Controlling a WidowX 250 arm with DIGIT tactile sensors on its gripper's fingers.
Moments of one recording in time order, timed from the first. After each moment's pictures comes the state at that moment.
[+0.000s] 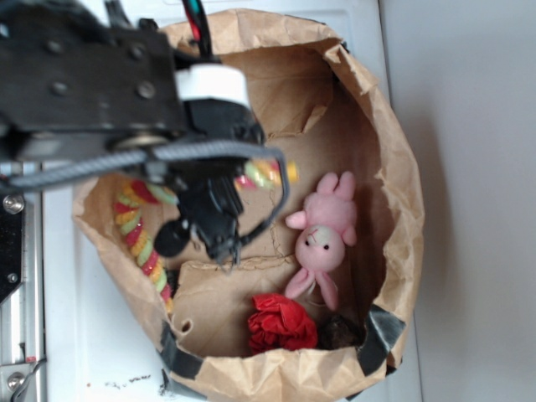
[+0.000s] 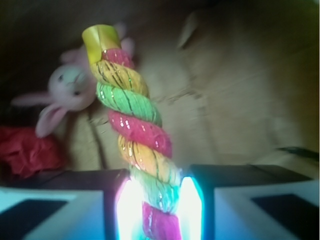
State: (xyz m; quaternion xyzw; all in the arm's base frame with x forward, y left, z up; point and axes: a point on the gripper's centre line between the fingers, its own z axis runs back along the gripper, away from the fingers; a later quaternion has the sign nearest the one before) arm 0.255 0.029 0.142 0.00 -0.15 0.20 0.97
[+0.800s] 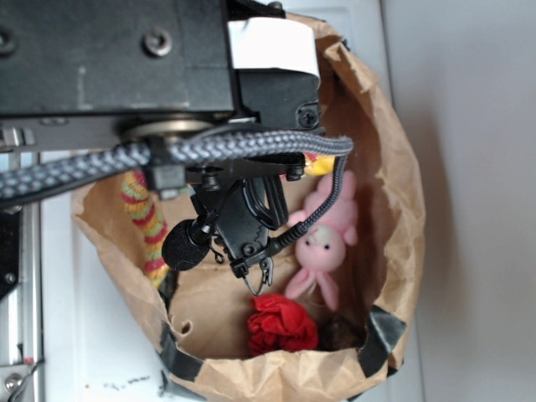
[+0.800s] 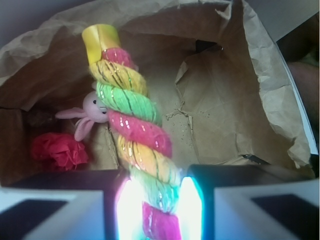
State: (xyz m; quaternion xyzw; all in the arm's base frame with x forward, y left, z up) arm 0.265 0.023 0.190 0.00 -0.13 0.18 0.98
